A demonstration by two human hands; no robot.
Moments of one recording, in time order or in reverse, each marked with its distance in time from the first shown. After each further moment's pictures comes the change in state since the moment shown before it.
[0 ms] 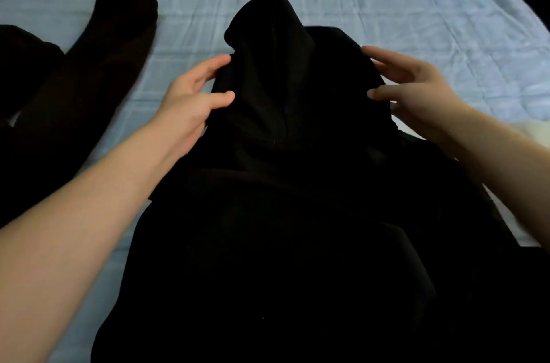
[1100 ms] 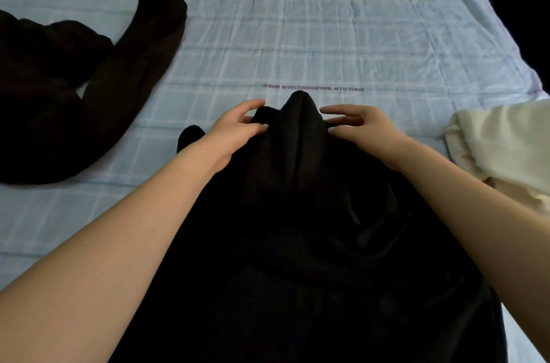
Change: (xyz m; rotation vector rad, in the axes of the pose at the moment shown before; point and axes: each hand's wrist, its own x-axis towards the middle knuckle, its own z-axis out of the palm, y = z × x) left_hand -0.107 0.017 0.047 0.172 -0.074 -0.334; right_hand -0.111 -0.021 0.036 -0.321 -0.190 0.187
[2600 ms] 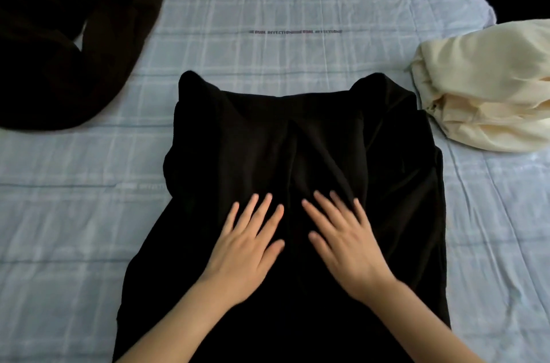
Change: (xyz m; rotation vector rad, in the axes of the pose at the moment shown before) left_hand -0.280 -0.124 0.056 1.311 -0.308 0.324; right_hand -0.273 0.075 0.141 -0.939 -0.046 -0.083
